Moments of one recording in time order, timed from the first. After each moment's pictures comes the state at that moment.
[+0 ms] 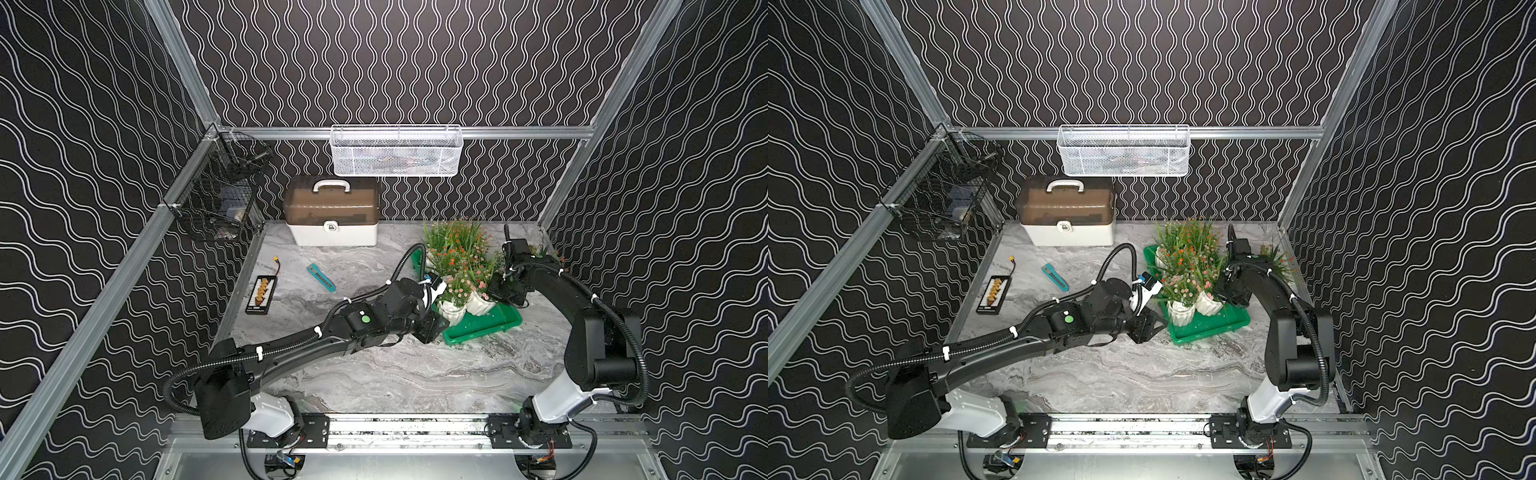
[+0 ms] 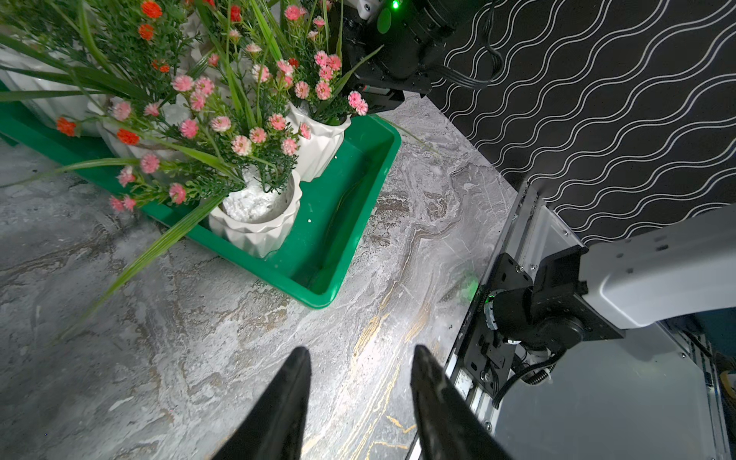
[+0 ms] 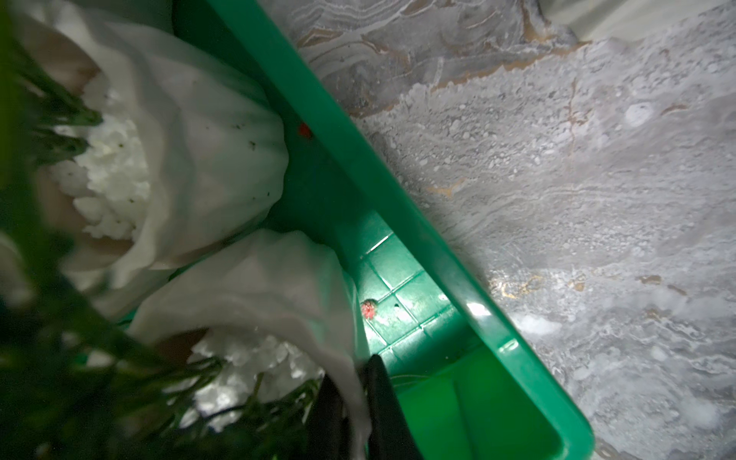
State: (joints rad) left arm -0.93 1.42 1.11 -0.27 0.16 -0.39; right arm 0.07 1.66 1.21 -0.86 -0.01 0.52
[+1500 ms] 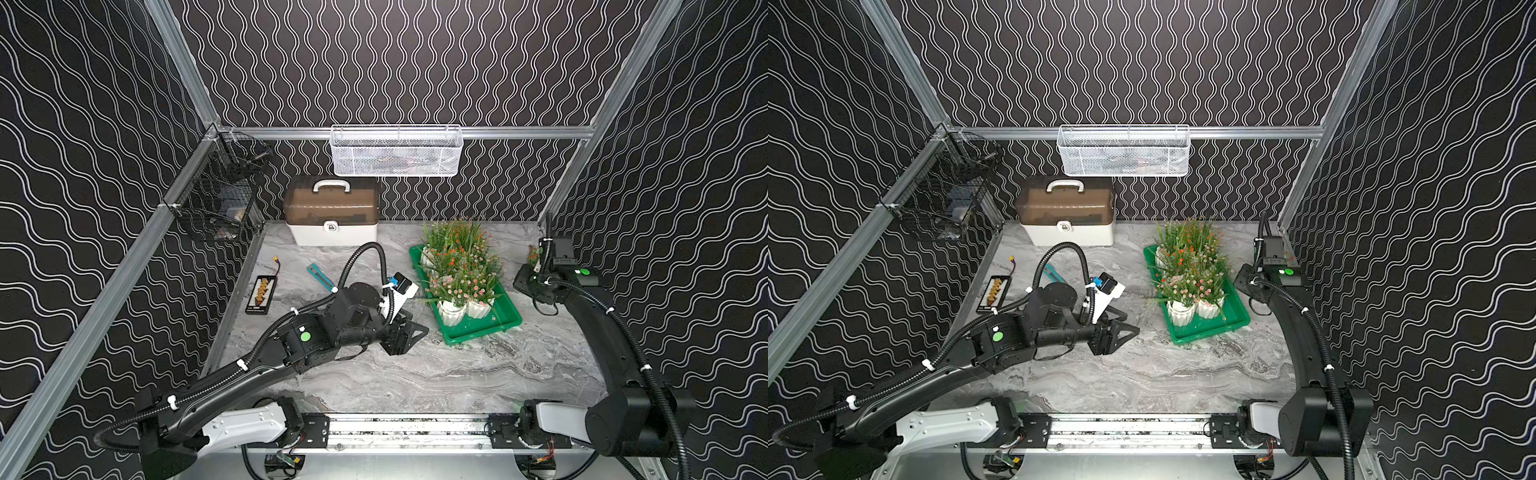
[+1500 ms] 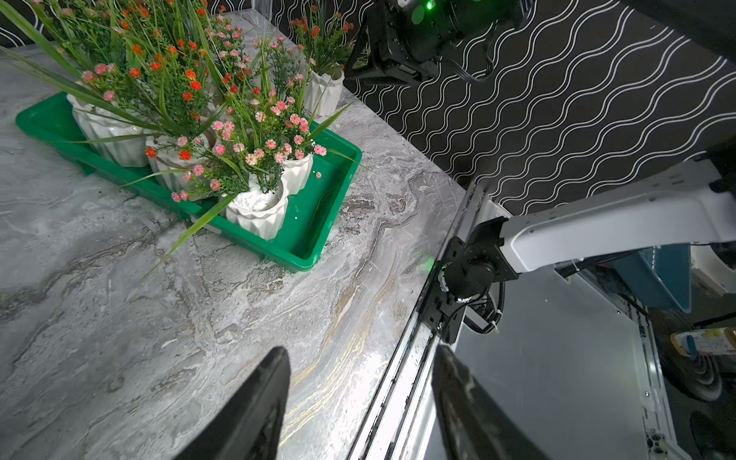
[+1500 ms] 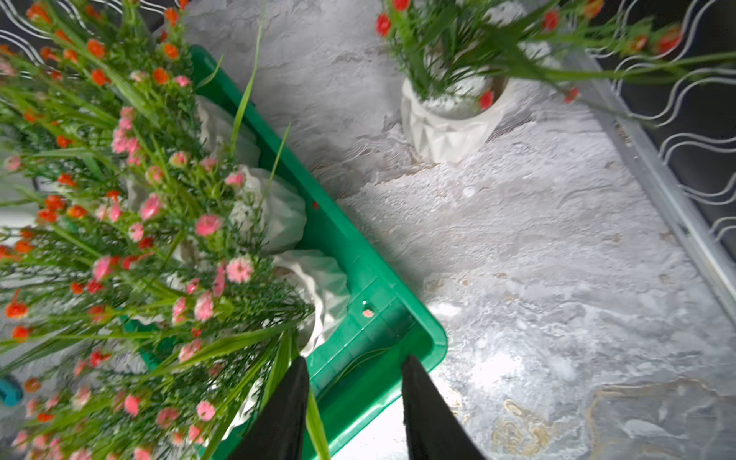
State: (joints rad) left arm -0.93 1.05 1.08 -0.51 0.18 -0.34; right arm -0.02 1.32 1.22 -0.90 0.08 0.47
